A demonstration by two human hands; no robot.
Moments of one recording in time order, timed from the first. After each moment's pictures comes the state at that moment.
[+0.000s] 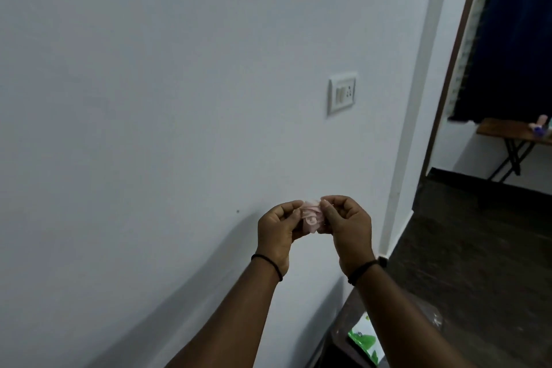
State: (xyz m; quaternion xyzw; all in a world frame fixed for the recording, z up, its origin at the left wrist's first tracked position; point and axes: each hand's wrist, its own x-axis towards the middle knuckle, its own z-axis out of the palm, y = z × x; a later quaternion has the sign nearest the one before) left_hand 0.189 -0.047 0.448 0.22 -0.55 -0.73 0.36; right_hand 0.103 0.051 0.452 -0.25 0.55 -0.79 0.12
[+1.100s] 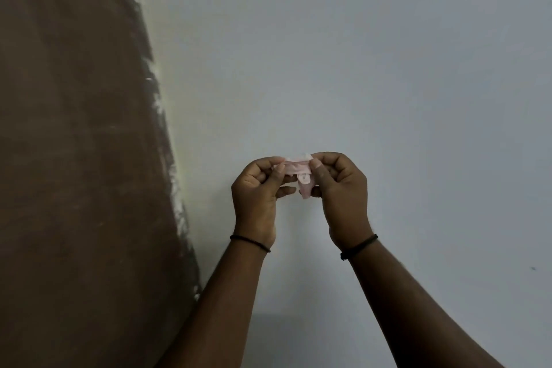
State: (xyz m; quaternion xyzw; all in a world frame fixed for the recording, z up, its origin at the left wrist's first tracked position) left_hand 0.620 0.044 0.651 0.33 -0.49 -0.25 0.77; right_hand 0.503 0.017 0.642 -0.55 0.19 -0.71 0.38
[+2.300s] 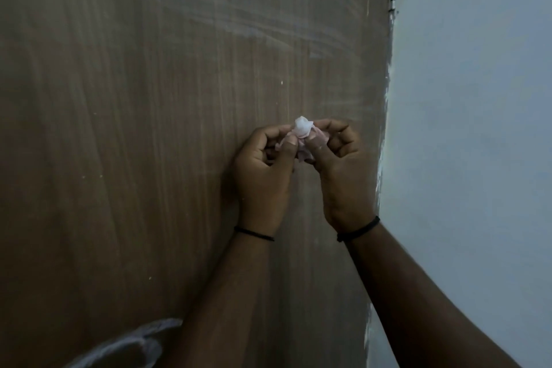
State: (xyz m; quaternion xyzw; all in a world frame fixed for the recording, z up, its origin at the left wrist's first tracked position) left_hand 0.777 0.432 0.682 0.44 -0.43 0.17 0.77; right_hand 0.710 0.356 0.687 -0.57 -0.10 -0.58 0.58
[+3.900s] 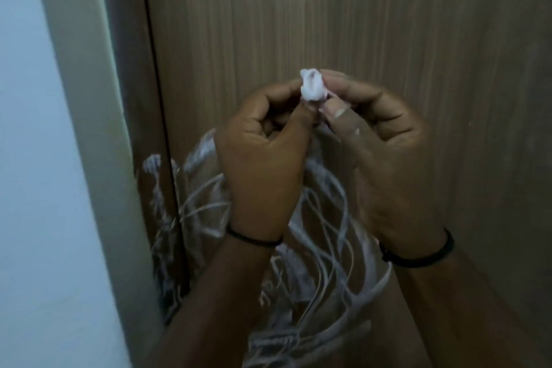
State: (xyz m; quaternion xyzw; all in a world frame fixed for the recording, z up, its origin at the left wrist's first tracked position) left_hand 0.731 0.623 0.511 0.52 -0.30 0.48 0.64; right_hand 0.719 0.517 0.505 -0.52 -0.37 -0.38 0.67
